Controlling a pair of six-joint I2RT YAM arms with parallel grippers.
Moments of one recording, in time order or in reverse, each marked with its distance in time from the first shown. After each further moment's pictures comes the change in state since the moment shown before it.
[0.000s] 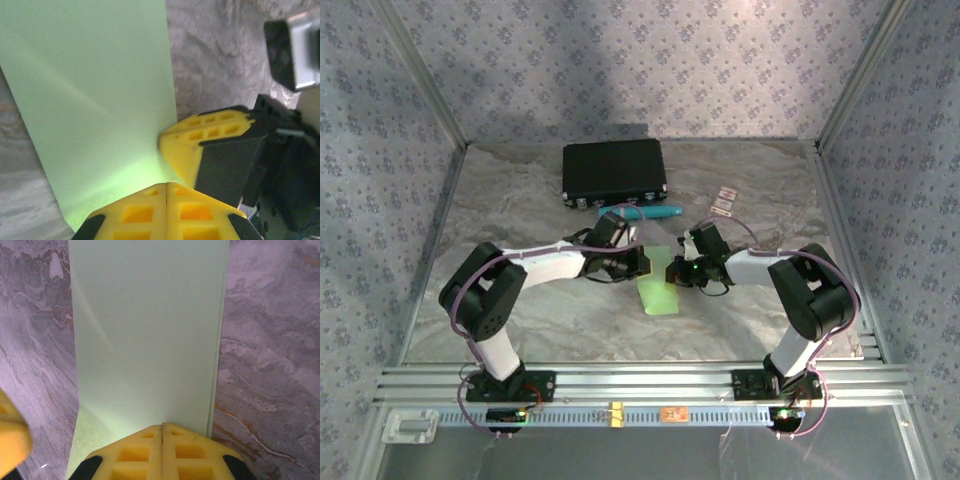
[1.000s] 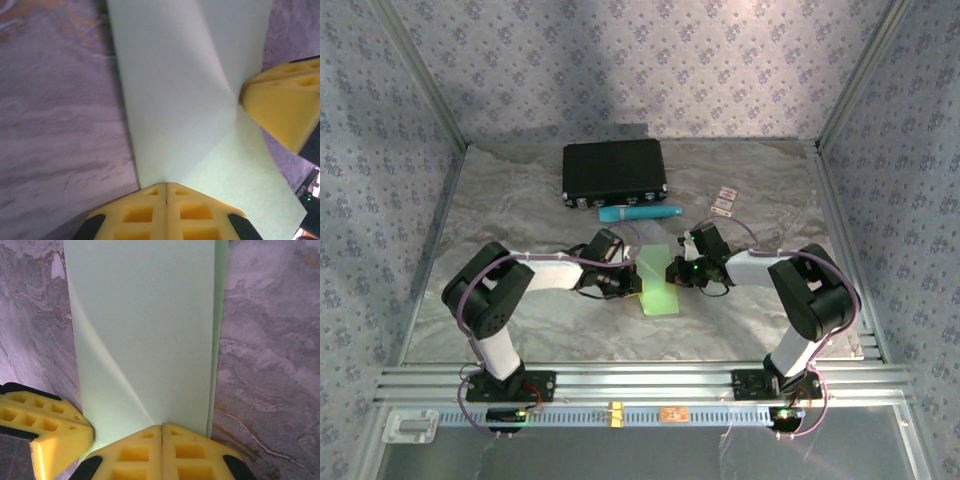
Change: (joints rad) left arm -0.002 0.011 -0.126 0.034 0.008 0.050; right arm 0.000 -0.002 -0.010 0.017 0.000 0.000
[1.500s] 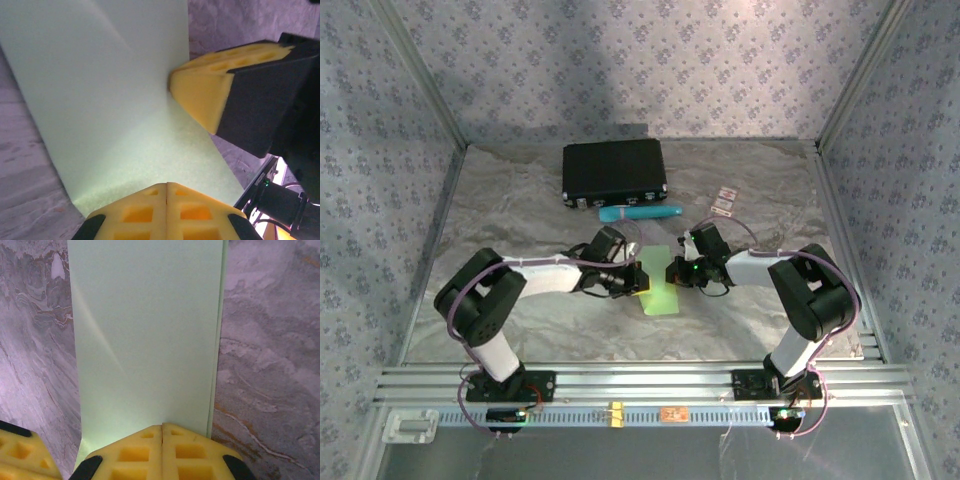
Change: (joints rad) left arm -0.035 -0.039 -0.001 0.070 0.061 -0.088; right arm 0.000 0.000 0.000 0.000 0.000 0.000
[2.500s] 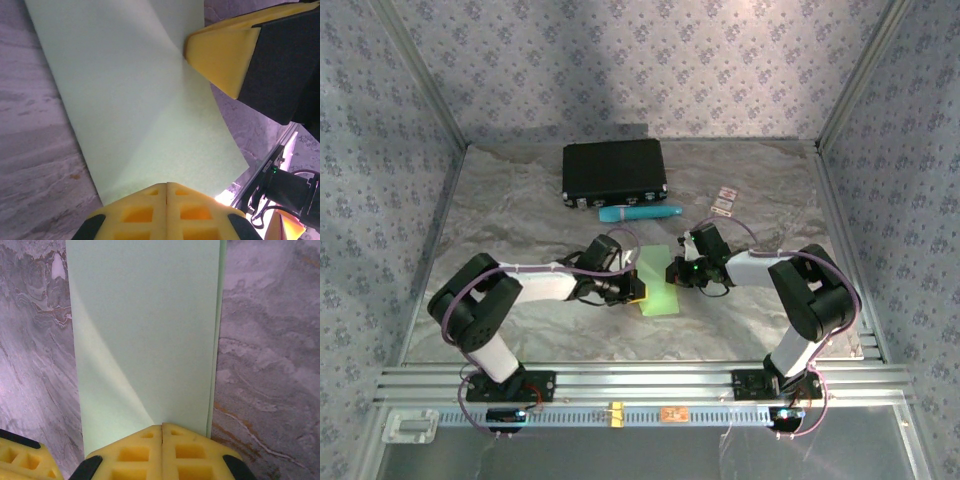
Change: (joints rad) left arm -0.010 -0.049 -0.090 0.051 0.011 0.005; right arm 0.000 -0.002 -0.004 0.005 0.003 0.000
